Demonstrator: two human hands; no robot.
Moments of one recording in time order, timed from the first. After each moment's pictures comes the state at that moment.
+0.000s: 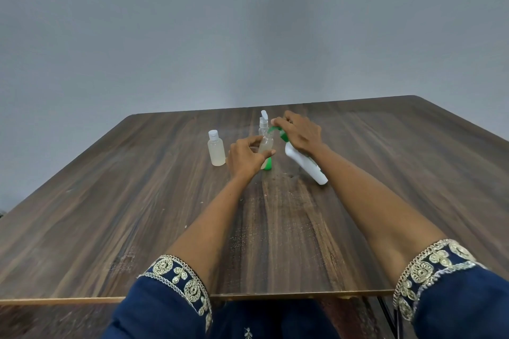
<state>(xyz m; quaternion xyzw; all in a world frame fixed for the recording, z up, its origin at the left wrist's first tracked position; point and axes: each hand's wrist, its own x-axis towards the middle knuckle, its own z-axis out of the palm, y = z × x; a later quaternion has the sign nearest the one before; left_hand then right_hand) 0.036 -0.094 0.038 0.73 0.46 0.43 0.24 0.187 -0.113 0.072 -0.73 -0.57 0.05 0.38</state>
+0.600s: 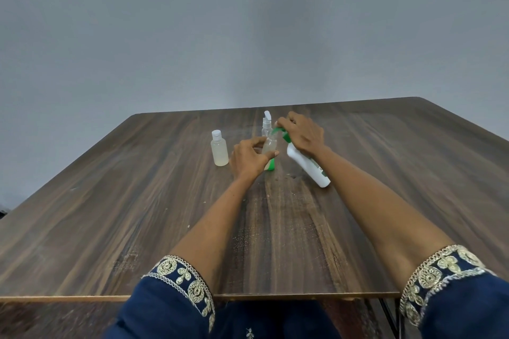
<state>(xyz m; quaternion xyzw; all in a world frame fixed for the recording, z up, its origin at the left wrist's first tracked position) 0.035 -0.094 0.037 0.73 0.46 0.43 0.24 0.184 -0.110 0.071 -0.73 -0.56 0.05 0.40</state>
